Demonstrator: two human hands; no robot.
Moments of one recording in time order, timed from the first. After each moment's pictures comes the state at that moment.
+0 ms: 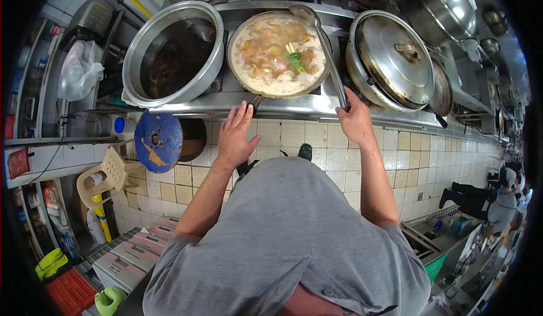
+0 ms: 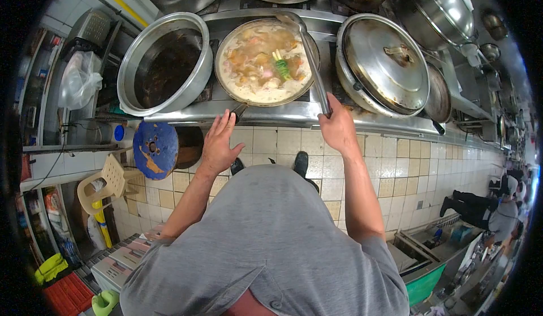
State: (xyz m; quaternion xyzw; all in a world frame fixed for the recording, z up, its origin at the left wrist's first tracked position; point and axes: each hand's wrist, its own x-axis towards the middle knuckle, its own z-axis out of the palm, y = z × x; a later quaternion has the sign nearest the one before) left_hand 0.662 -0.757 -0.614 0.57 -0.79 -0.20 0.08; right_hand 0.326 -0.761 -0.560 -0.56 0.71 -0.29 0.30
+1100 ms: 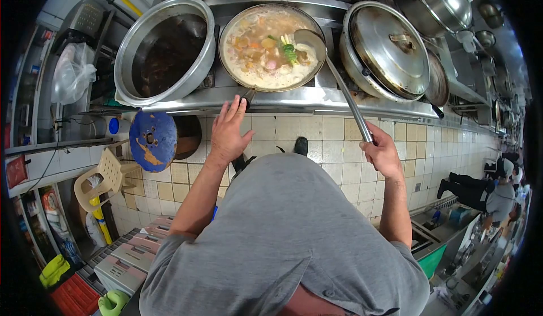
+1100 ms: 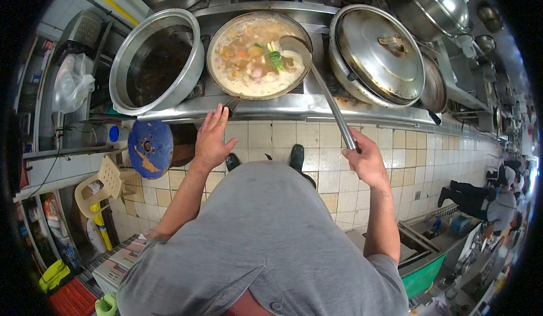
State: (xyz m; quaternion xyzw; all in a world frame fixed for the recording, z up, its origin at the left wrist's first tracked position) left_hand 0.667 -0.759 -0.621 0.57 -0.79 -0.21 0.10; right_hand 0.278 -0.658 -0.520 -0.40 0.69 -0.31 0.51
